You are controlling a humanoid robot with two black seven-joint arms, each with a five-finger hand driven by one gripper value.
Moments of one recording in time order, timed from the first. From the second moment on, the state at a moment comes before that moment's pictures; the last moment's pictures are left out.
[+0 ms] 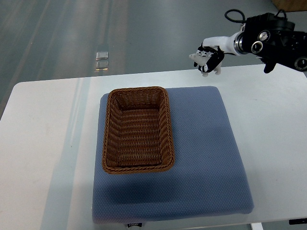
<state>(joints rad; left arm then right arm) -0.04 0.00 -0.02 -0.27 0.03 -0.08 0.04 1.45 -0.45 -0.05 0.93 -0.83 0.29 -0.25</state>
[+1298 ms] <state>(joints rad) -0.04 0.00 -0.02 -0.27 0.03 -0.09 0.04 1.28 -0.04 -0.05 0.89 -0.81 -0.06 -0.21</state>
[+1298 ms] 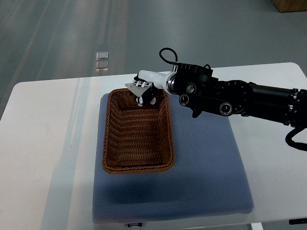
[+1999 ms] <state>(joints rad) -0.04 0.00 -0.02 -0.27 0.03 -0.09 0.04 1.16 0.00 -0.04 0.86 -0.83 -0.16 -0.19</state>
